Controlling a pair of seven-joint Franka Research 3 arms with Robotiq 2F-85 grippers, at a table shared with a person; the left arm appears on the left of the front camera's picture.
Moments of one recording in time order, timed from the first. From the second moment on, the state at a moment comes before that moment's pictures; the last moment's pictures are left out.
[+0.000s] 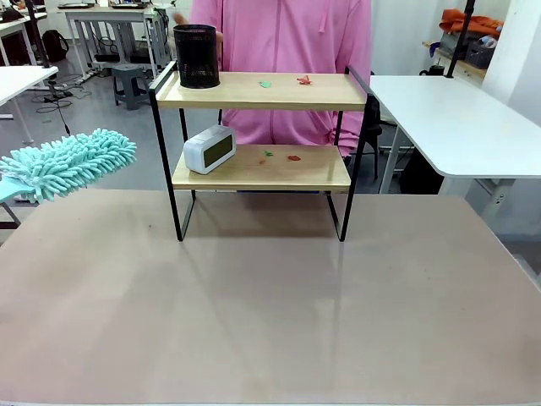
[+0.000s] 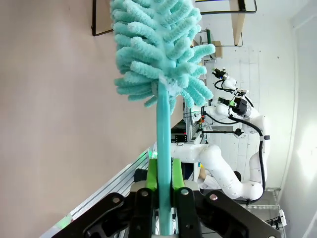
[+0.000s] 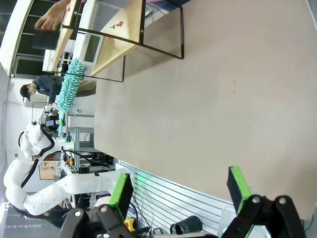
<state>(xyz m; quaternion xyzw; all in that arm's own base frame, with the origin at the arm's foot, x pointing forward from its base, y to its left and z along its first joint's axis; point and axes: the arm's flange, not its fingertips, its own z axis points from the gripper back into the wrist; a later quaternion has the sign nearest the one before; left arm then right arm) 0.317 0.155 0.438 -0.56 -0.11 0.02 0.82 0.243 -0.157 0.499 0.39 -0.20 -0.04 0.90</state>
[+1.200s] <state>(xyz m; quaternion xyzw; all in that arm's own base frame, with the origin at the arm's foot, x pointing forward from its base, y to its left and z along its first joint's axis) 0.316 0.138 0.573 -0.53 -0.28 0.03 0.80 0.243 -0.157 0.499 0.39 -0.20 -0.04 0.90</state>
